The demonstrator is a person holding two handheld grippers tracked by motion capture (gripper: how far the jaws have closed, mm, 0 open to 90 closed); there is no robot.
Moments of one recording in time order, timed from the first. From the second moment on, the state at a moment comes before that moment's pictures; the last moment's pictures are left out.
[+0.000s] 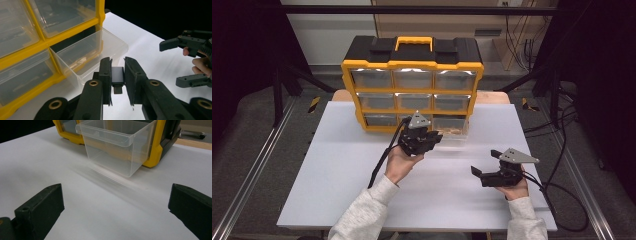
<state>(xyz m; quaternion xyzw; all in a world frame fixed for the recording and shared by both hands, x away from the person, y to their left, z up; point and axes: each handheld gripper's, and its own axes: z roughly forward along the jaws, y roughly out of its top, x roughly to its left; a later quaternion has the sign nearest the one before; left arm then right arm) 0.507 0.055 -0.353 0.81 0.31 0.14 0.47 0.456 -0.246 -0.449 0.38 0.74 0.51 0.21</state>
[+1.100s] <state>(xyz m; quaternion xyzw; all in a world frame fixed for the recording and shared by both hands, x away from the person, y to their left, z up) 0.533 0.051 -0.350 0.81 0.32 0.14 0.47 0.456 -0.246 -0.449 0.38 0.74 0.51 0.21</state>
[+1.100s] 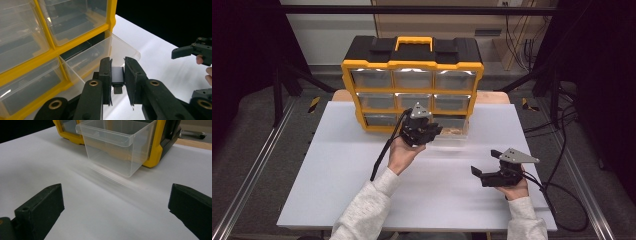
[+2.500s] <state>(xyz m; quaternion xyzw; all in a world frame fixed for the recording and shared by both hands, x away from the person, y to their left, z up) 0.565 0.035 -0.360 0.81 0.33 0.15 0.45 0.456 -0.246 -0.449 0.38 0.74 0.51 0.21</state>
